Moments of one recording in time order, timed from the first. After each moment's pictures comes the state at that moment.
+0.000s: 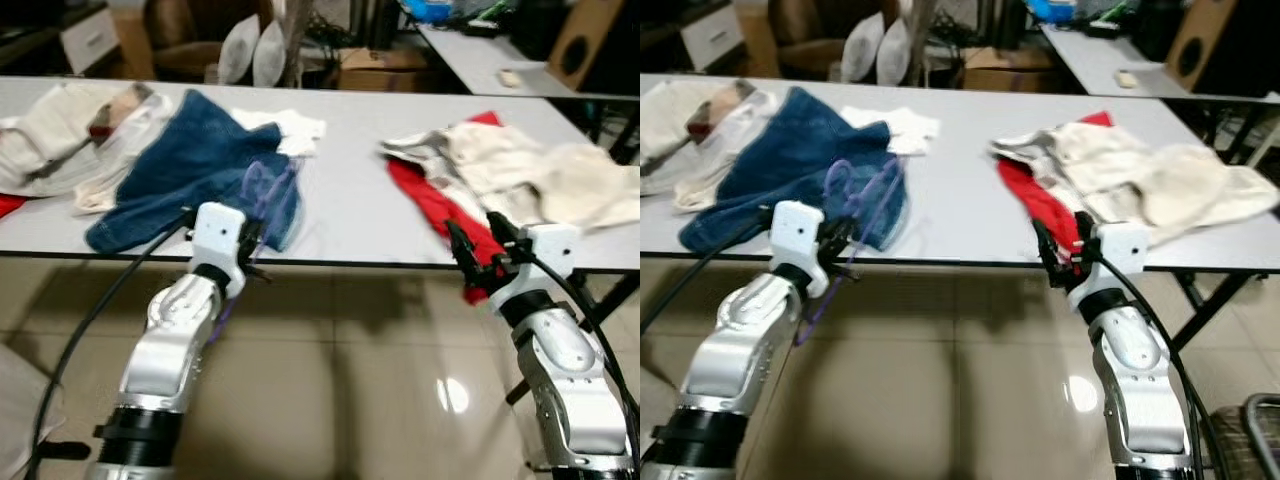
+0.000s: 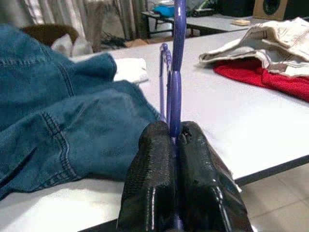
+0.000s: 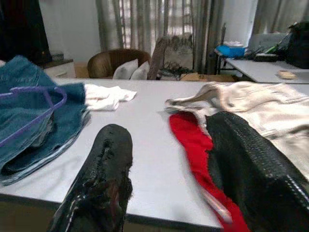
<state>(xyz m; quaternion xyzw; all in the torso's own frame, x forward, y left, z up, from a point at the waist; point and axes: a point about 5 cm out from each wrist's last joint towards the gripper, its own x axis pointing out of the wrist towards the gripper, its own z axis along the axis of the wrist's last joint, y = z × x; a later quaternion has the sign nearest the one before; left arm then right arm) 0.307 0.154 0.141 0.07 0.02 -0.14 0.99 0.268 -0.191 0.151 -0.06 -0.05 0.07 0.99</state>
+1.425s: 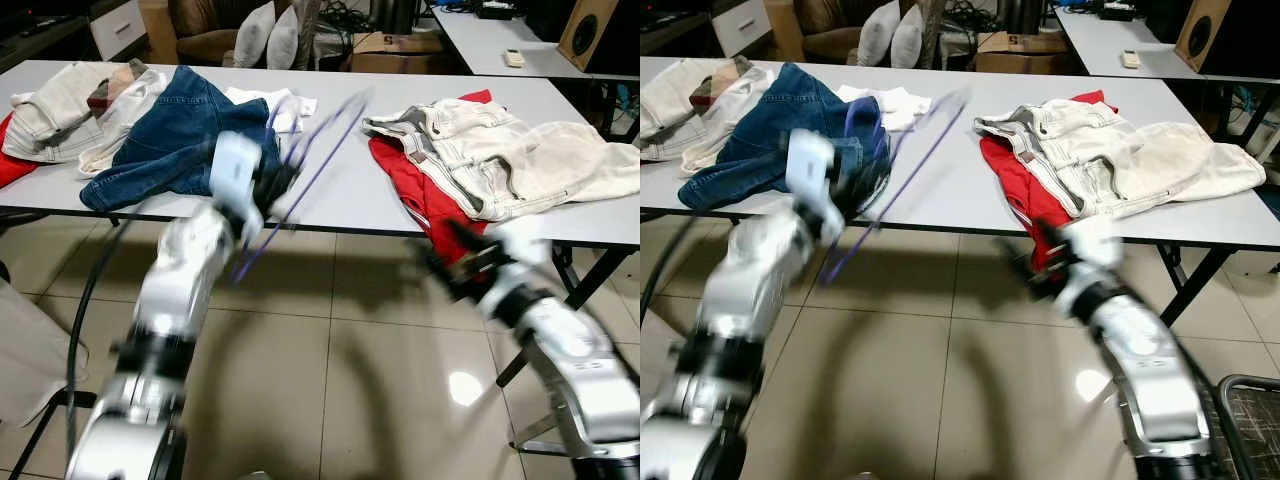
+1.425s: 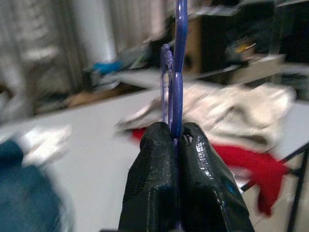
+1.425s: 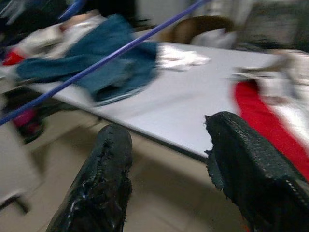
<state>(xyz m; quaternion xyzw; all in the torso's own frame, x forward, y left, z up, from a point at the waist) 0.354 0.122 0.210 0.04 -0.09 -0.33 0.94 0.266 -0.167 0.152 -0.09 0.00 0.29 0.95</state>
